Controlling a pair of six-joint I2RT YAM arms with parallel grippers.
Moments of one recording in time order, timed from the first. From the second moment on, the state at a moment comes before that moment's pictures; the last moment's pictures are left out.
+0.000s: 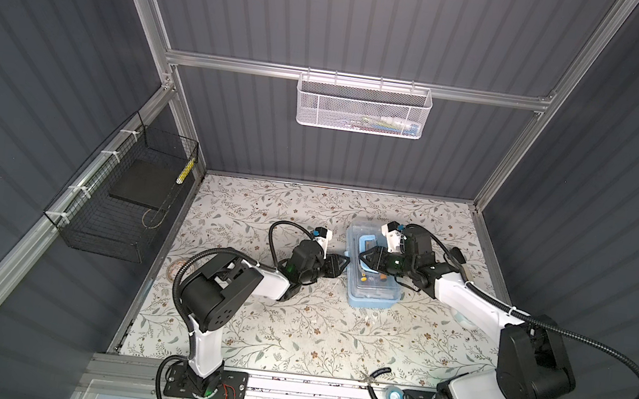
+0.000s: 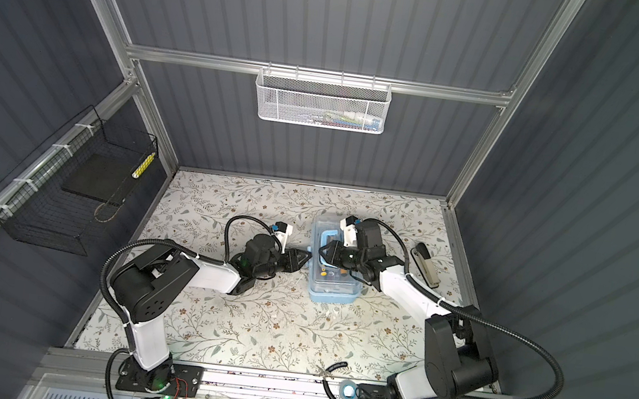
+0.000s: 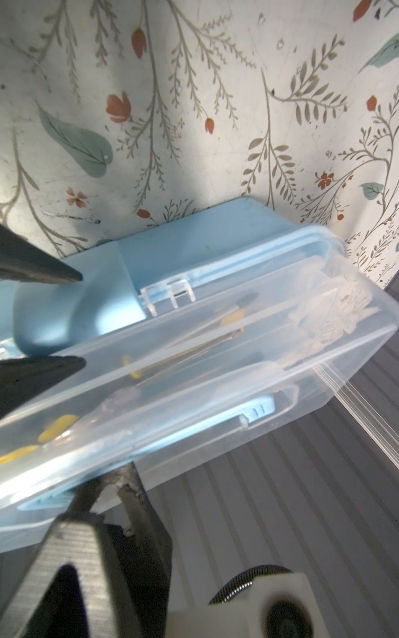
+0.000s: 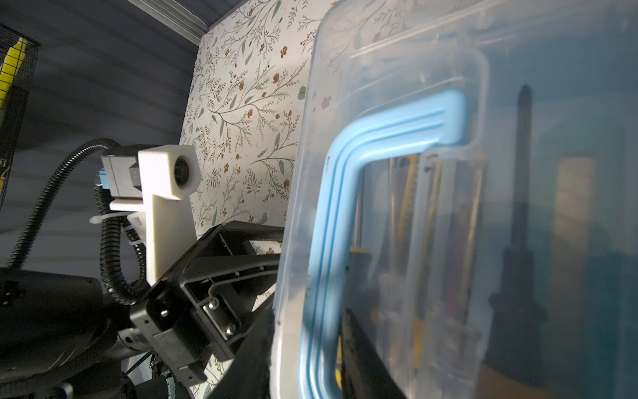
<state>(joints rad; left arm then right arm) -0.69 1.85 0.79 0.69 0.27 -0.74 0.41 1.49 0.89 -0.10 -0.45 0.56</state>
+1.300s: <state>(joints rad) -0.64 1.87 0.90 0.42 0.30 -0.68 0.41 1.53 0.94 -0.12 -0.47 0.57</state>
